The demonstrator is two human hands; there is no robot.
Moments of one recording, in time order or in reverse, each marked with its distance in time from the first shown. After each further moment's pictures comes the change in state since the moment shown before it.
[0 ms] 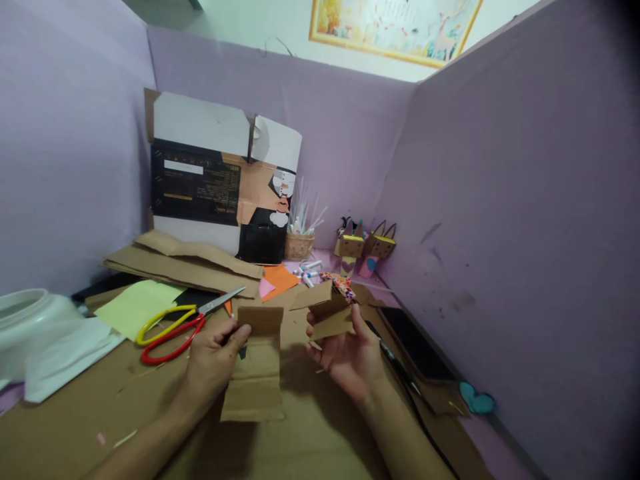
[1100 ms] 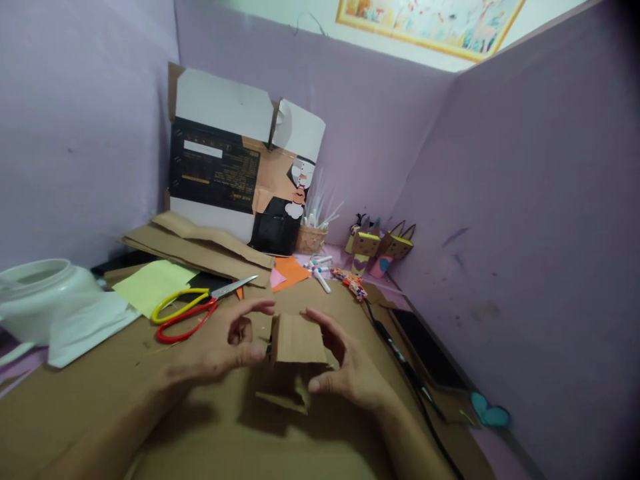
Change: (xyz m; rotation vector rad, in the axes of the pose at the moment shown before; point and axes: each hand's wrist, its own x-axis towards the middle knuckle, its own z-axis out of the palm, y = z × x) left_hand 0.004 0.022 -0.039 0.034 -0.554 0.094; right_hand -0.005 0.012 -0.011 -1.037 -0.191 -0.212
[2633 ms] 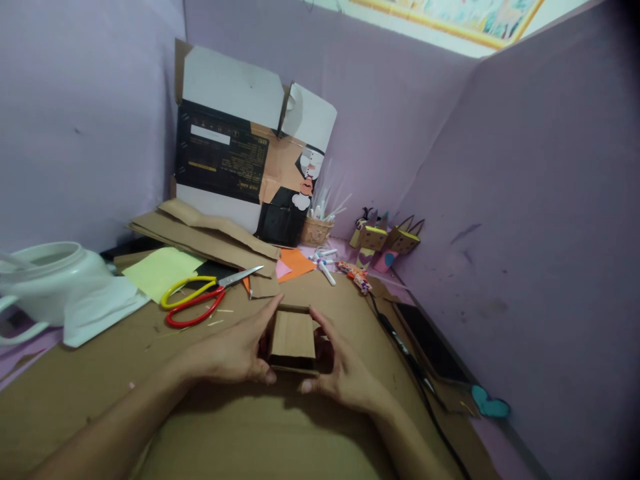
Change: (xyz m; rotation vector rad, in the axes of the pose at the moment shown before) left_hand -0.001 -0.008 0.017 0.056 -0.260 -0.187; right_hand -0.009 0.028 0.012 -0.183 -0.028 0.062
